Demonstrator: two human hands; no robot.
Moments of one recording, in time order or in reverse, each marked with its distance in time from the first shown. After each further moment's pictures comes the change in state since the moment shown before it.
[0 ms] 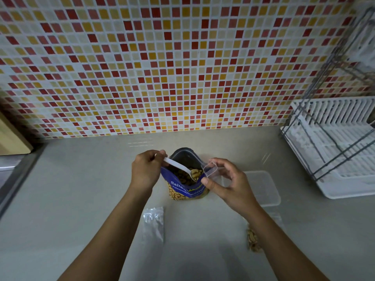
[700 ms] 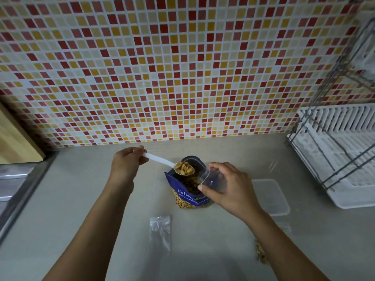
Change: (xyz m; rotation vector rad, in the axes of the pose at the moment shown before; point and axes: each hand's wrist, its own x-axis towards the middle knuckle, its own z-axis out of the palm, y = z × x) left_hand 0.022 0.021 -0.050 -0.224 0.122 -0.188; right_hand 0.014 -0.018 0.009 -0.548 0.018 -0.135
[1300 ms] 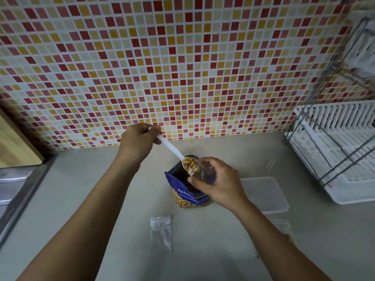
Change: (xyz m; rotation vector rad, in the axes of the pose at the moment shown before) left_hand -0.019 0.052 0.016 0.254 -0.108 0.304; right_hand 0.010 -0.022 0.009 0.177 -0.031 0.126
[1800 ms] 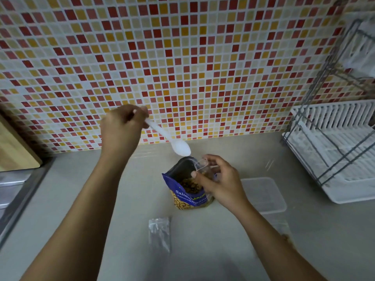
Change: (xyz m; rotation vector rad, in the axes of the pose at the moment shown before) left_hand -0.011 0.021 -0.019 0.027 0.194 0.324; right_hand -0.001 0.007 -0.003 0.308 0.080 0.077
